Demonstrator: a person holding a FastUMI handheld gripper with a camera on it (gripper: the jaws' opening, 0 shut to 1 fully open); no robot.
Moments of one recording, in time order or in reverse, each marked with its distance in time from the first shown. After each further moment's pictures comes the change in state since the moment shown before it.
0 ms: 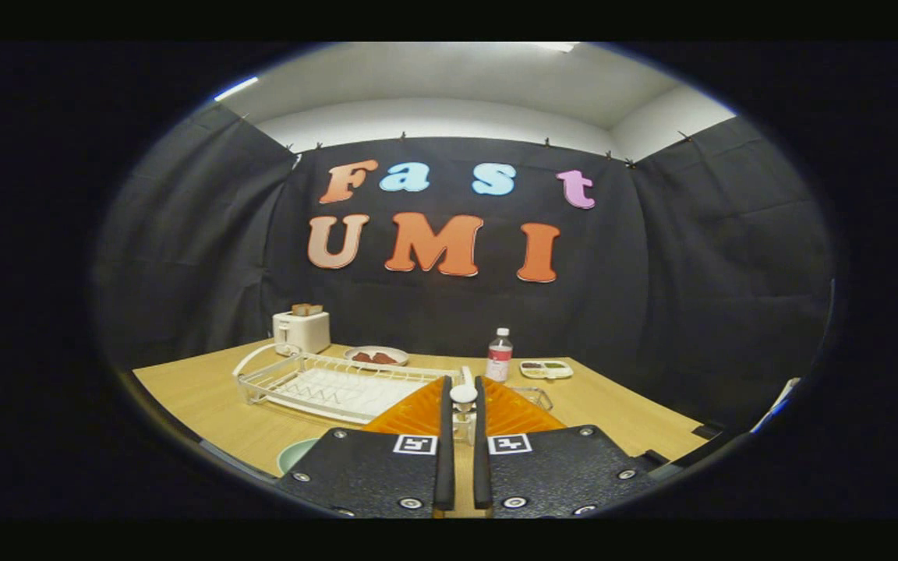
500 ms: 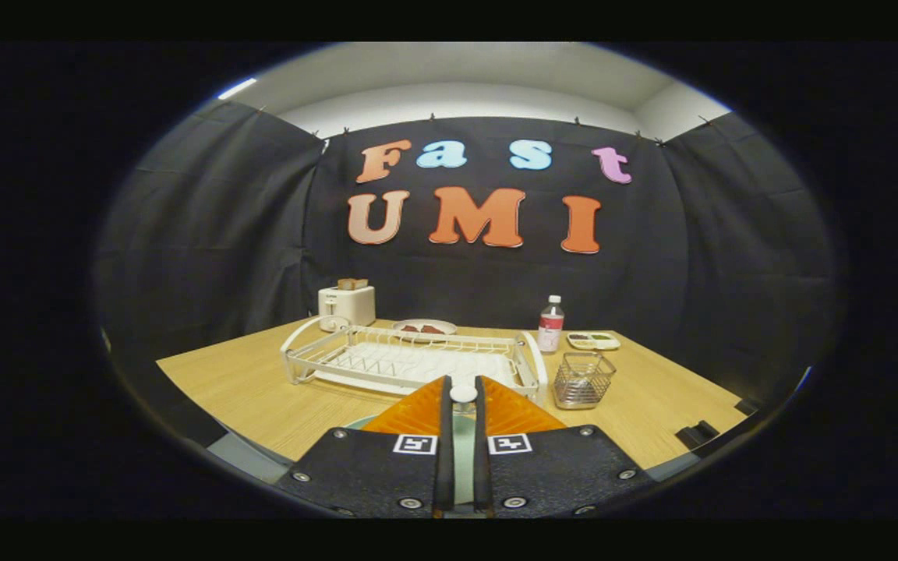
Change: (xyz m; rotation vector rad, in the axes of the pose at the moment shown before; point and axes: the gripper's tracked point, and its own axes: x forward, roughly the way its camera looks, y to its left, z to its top) arm -0.012 0.062 -0.052 0.019 0.113 0.123
